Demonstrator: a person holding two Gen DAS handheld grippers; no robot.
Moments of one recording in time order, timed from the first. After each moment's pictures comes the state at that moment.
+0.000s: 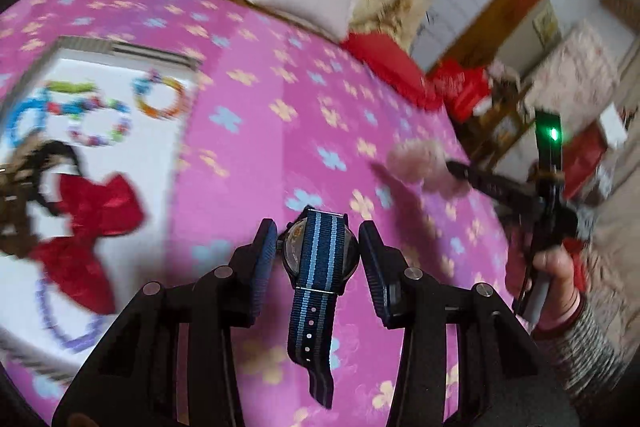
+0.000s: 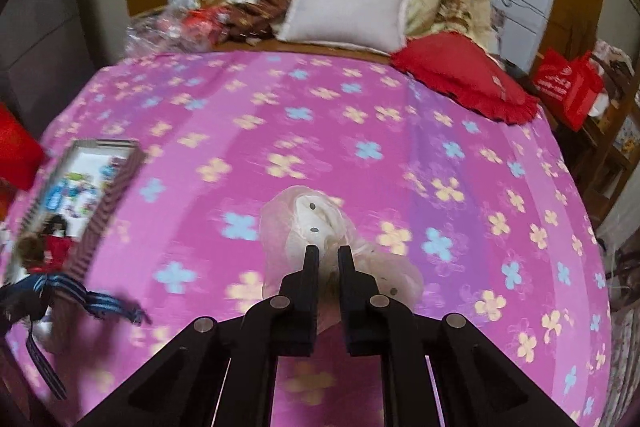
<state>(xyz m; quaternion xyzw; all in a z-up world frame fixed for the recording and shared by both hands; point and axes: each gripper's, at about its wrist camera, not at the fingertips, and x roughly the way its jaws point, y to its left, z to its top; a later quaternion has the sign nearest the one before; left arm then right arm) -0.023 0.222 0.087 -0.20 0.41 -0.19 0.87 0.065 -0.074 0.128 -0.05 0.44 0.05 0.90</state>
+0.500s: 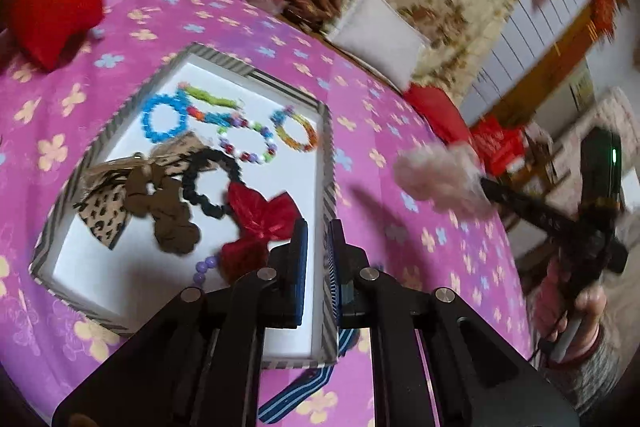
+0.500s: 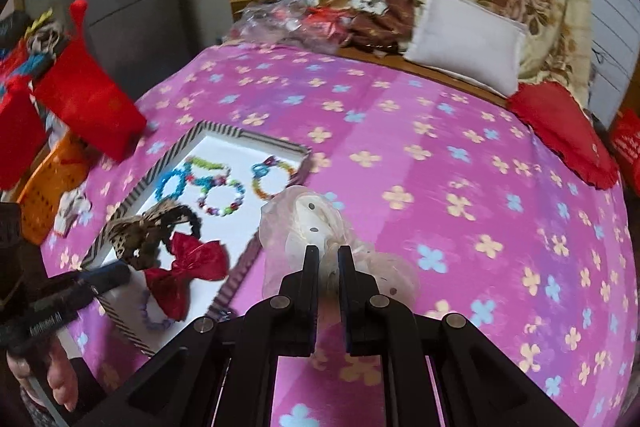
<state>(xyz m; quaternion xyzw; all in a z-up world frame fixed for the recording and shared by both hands) -0.051 0.326 0.085 -0.24 0.39 -0.12 0.88 0.038 0.094 0.151 -0.08 0.43 0.19 0.88</state>
